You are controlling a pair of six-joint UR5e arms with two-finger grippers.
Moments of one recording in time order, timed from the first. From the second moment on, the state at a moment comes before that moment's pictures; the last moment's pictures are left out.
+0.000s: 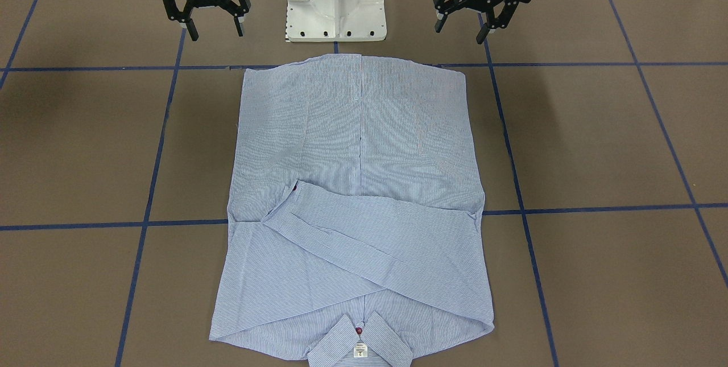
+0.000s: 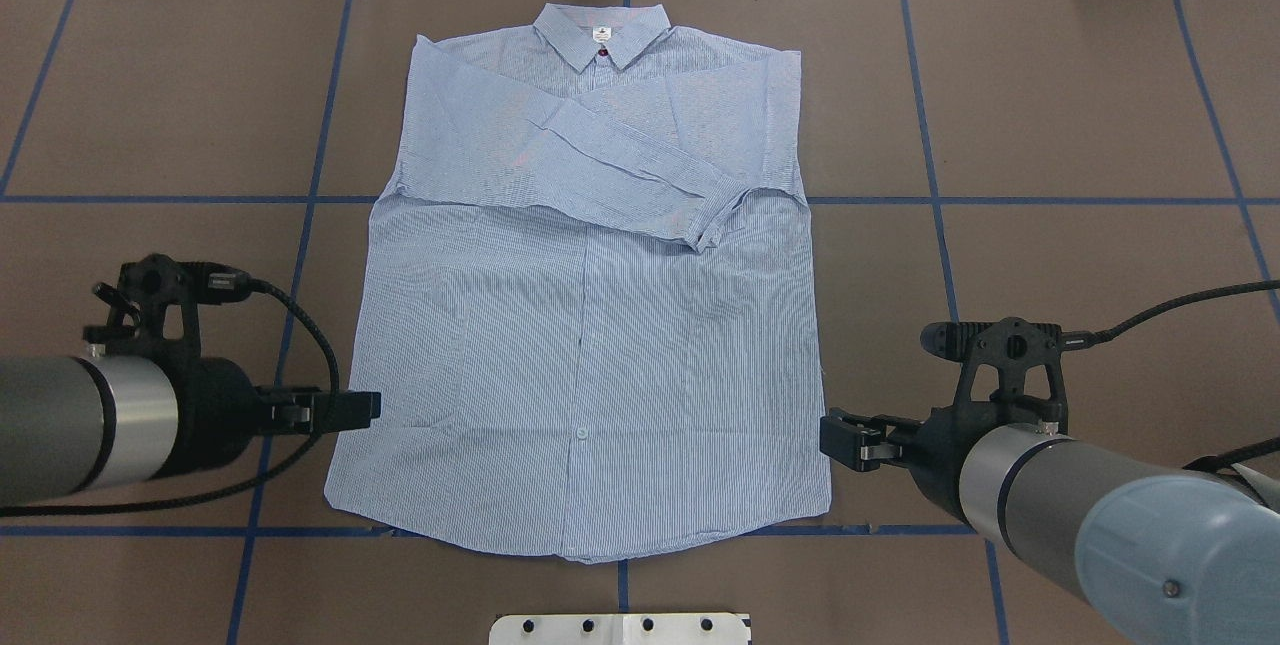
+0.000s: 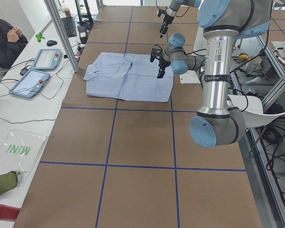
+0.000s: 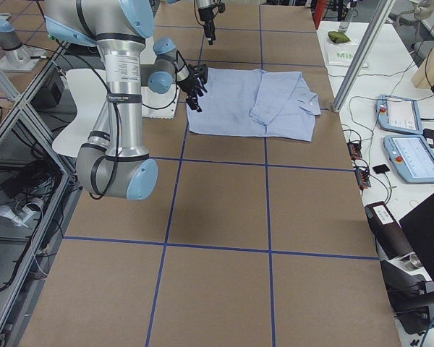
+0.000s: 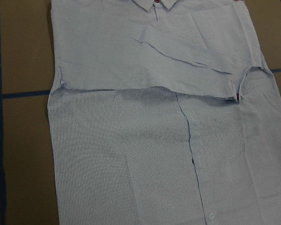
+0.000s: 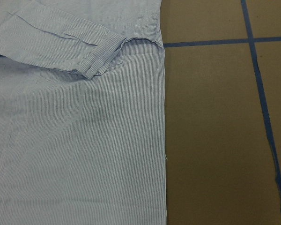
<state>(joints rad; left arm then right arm) -0.34 -1.57 -2.35 -1.88 -1.62 -1.34 0.18 -1.51 2.44 -1.58 1.31 1.44</state>
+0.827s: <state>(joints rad) -0.19 -1.57 -2.12 -2.02 -1.52 -1.49 0.17 -1.50 2.43 -1.57 1.31 1.45</state>
